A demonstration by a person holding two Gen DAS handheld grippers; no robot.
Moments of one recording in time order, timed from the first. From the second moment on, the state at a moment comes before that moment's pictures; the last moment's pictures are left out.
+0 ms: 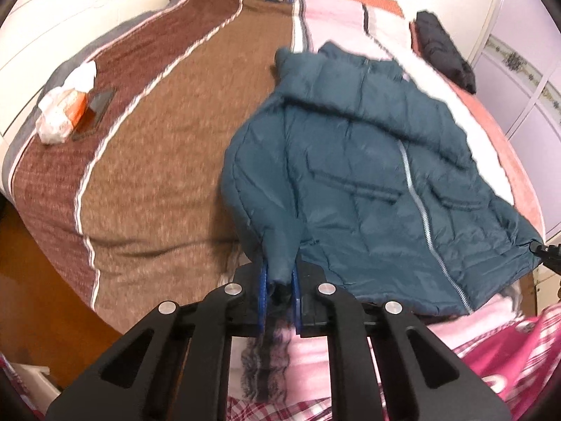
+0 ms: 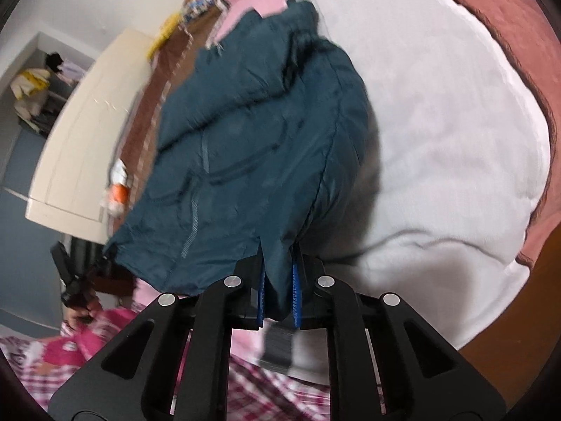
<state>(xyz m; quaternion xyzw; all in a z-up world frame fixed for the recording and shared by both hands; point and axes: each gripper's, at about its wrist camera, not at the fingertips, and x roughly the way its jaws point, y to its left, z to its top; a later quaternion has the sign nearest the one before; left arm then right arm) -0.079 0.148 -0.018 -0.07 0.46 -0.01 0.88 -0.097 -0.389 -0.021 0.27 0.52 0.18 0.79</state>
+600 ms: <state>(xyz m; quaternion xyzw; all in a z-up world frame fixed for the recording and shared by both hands) 0.053 0.149 0.116 -0.08 0.31 -0.04 0.95 0.058 -0.423 0.095 0.37 0.41 0.21 0.81</state>
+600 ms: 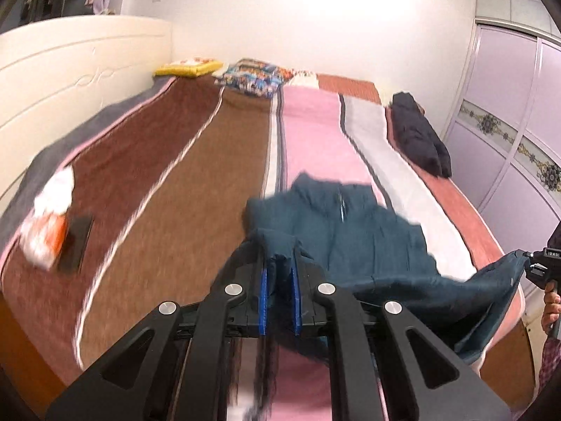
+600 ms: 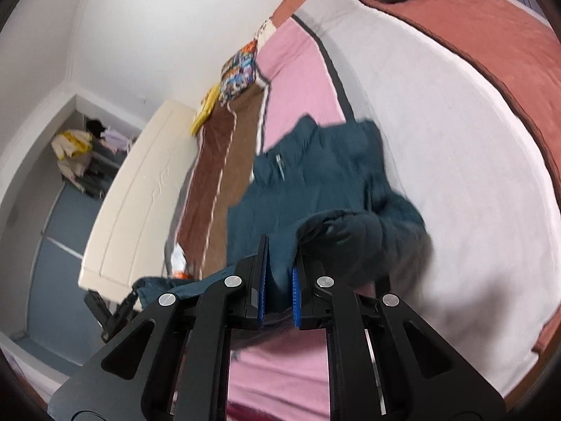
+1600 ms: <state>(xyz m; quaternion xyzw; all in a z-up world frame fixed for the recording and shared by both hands) 0.462 0.150 -0.033 -0.13 0.43 0.05 0.89 0.447 -0.394 -0.072 0.39 0.53 0.05 0.75</state>
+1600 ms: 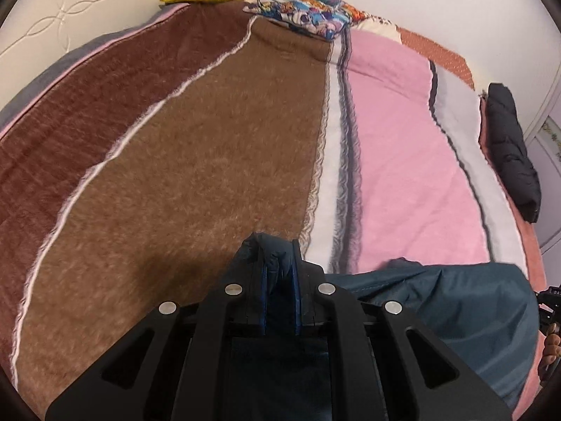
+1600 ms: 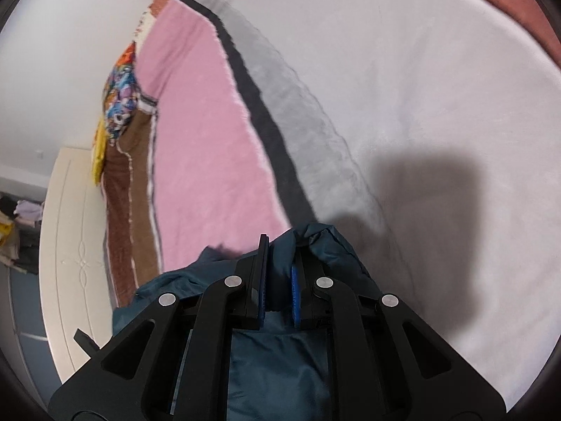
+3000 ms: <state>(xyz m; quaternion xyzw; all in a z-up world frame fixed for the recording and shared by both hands) 0.352 -0.085 0.008 0.05 0.39 -0.12 0.91 0.311 -0.221 0.012 0.07 0.49 0.19 0.85</state>
